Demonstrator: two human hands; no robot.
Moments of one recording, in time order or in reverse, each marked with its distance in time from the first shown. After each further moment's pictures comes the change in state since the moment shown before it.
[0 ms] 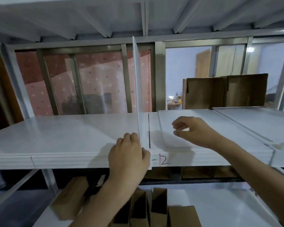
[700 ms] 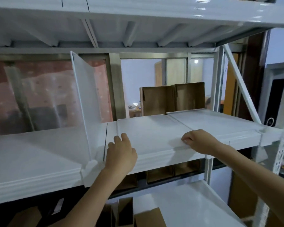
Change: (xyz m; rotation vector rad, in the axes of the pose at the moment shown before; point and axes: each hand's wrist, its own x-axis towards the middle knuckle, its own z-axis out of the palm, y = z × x) left_hand 0.048 0.089 0.052 -0.148 -0.142 0.122; right_hand -0.075 0.112 -0.077 -0.442 -0.081 0.380
